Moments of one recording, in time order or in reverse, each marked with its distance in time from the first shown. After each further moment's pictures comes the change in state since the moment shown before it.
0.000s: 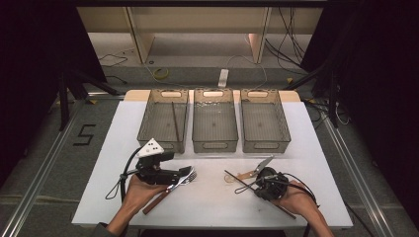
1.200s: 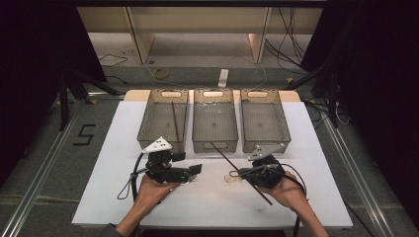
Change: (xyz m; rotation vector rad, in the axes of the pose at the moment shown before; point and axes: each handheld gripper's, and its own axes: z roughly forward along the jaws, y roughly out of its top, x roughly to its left) left arm -0.016 0.011 0.019 -0.028 -0.094 -0.116; right arm 0.011 0.032 -0.043 -0.410 0.044 0.029
